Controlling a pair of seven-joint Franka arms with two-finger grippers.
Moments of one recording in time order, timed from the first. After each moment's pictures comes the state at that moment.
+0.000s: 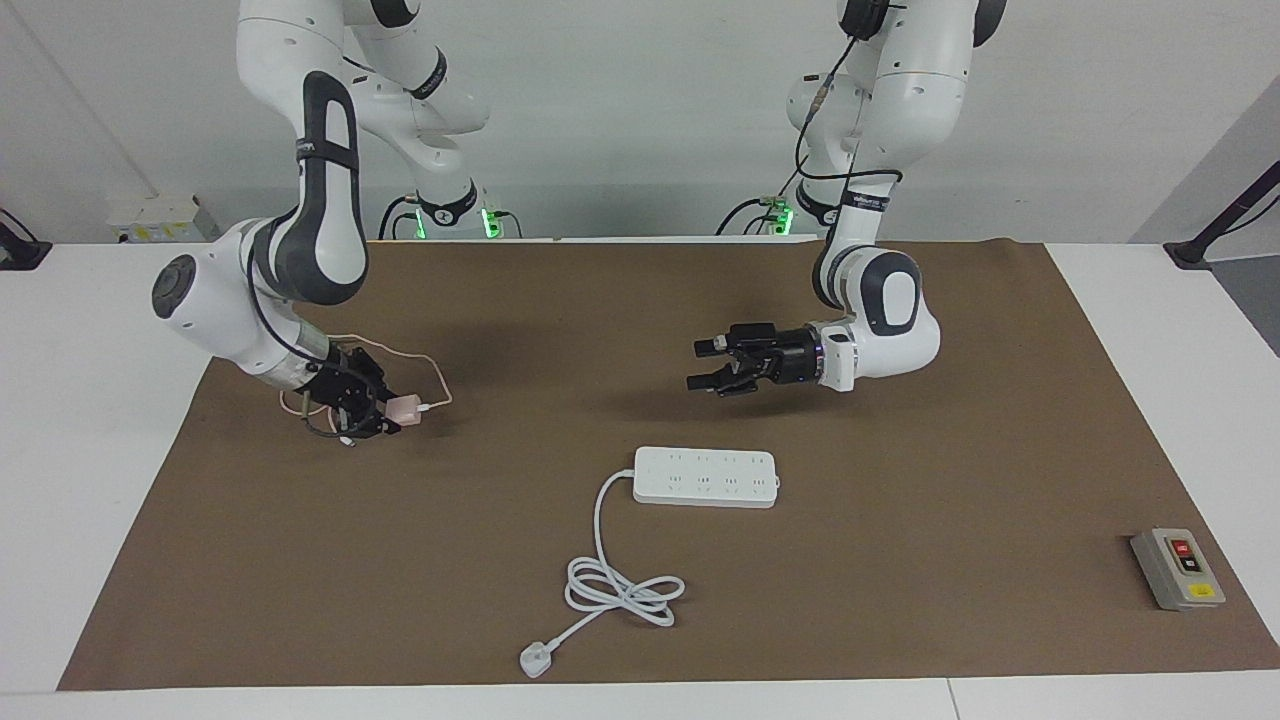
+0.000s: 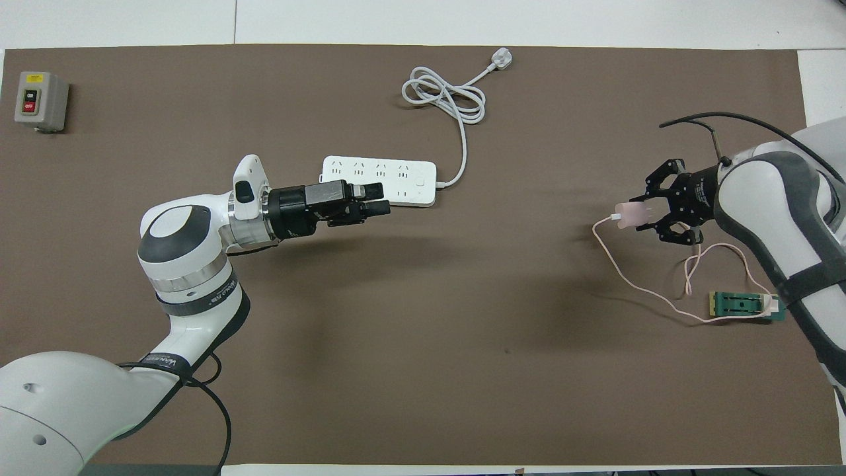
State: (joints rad) left arm -0.25 0.31 -0.02 -2.07 -1.83 1.78 0.80; right arm 0.04 0.21 -0.13 -1.95 0.45 2.02 1.11
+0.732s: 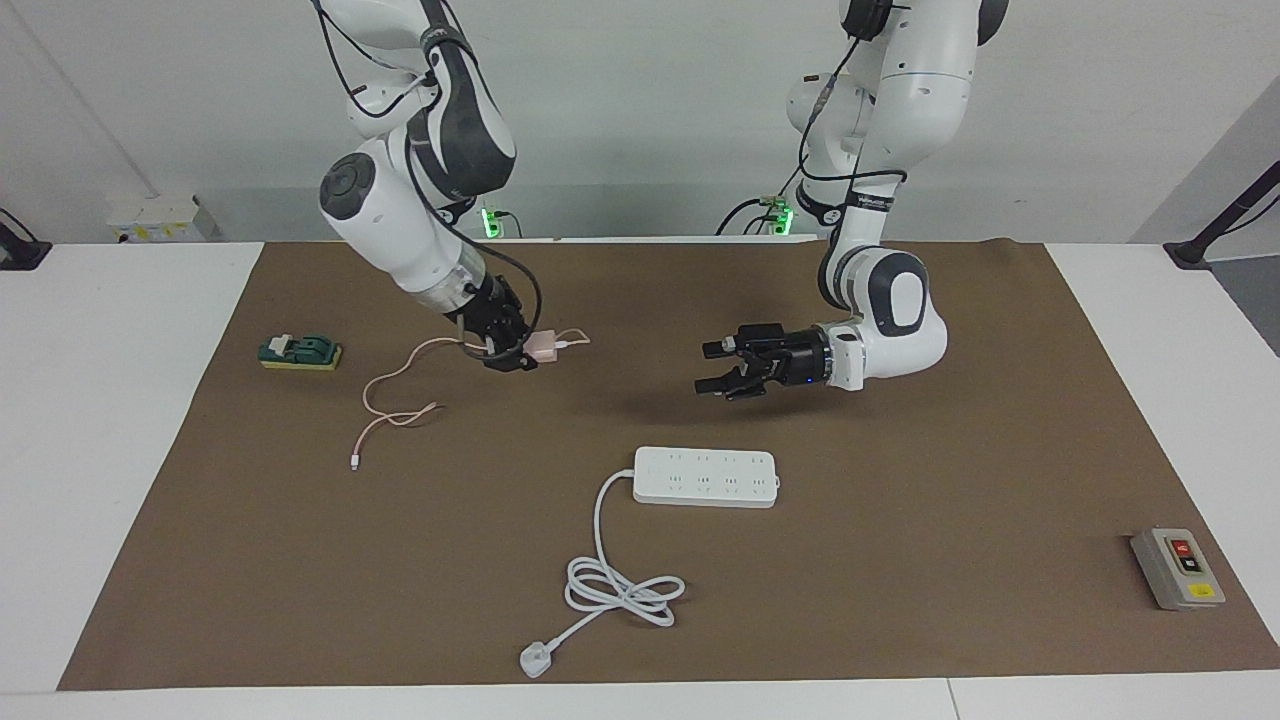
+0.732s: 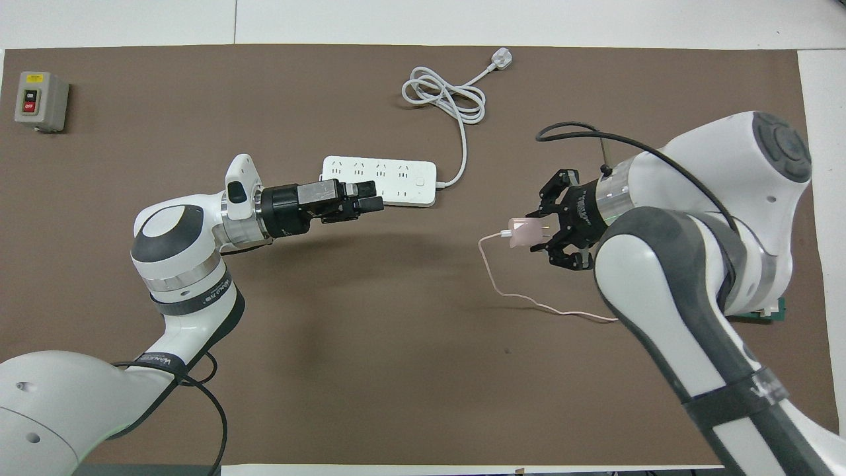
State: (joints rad) left arm -0.24 0.31 -0.02 -2.08 -1.83 1.77 0.84; right arm 0.40 0.07 -0.12 -1.95 0.45 2.01 1.59
